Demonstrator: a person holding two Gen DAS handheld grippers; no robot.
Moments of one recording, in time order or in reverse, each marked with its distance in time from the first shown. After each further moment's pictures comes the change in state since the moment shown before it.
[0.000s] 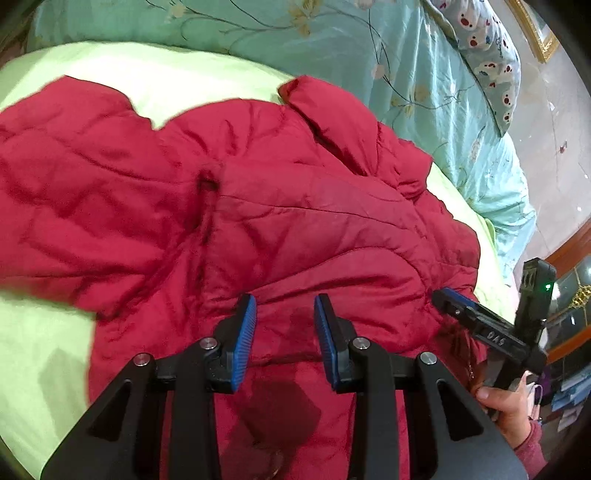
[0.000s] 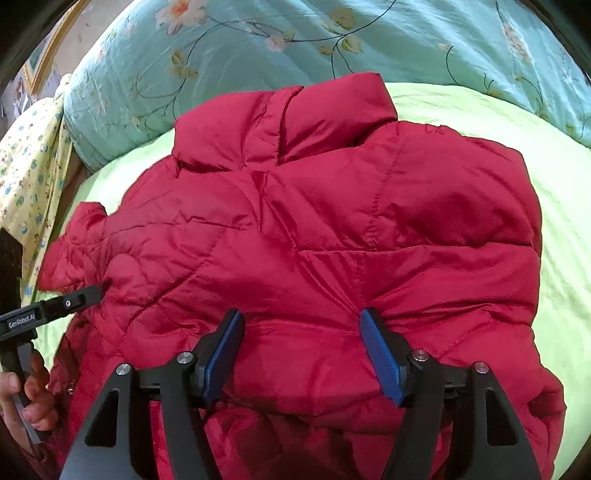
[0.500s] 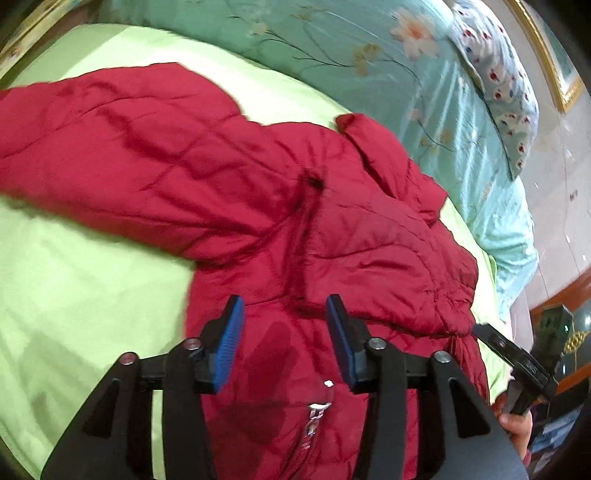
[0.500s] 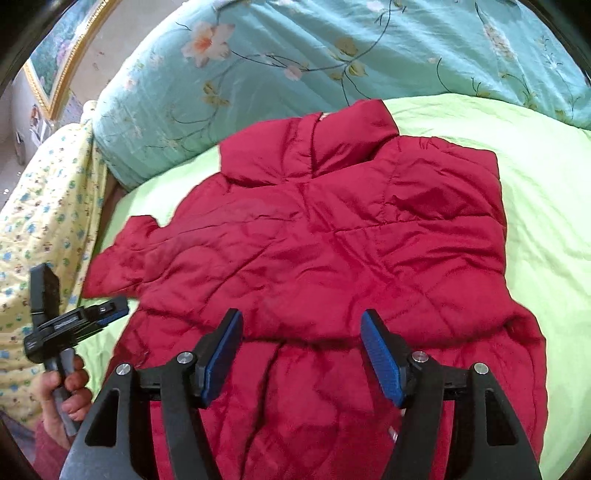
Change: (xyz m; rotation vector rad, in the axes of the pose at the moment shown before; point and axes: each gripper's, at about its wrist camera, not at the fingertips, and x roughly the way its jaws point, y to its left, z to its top) left arm -0.055 0.051 -0.028 -0.168 -0.058 0.023; right arm -0.070 0.011 -0.022 0.056 -0.028 0.120
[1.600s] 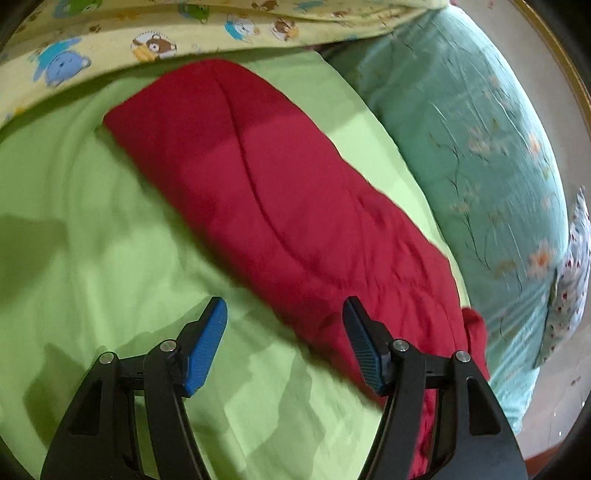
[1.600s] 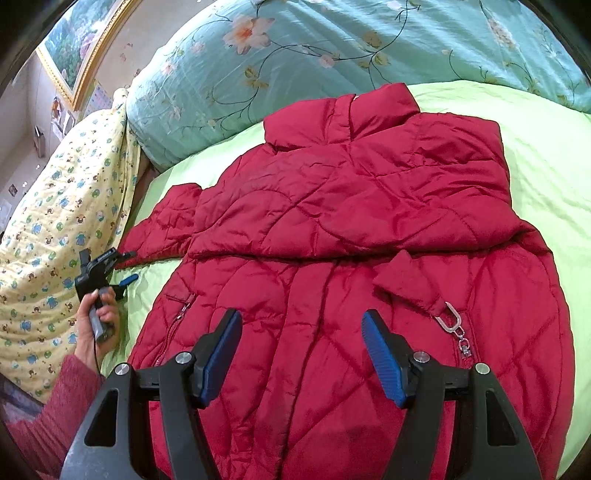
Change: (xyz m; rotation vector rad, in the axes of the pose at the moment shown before) left arm -0.051 0.226 0.051 -0.517 -0.284 0.126; right arm -0.032 0.037 -0.057 -0.005 0.027 0.067
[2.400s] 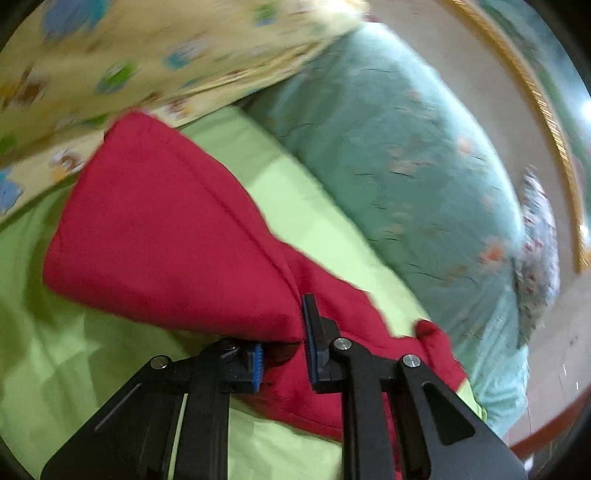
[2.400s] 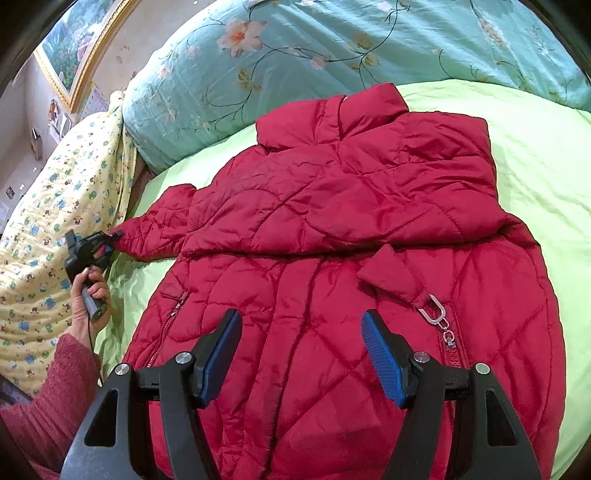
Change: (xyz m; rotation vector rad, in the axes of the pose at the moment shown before) left arm -0.049 -0.061 0.010 0.190 -0.140 -0.181; right arm -0.008 -0.009 -0.007 0.011 -0.010 -0.012
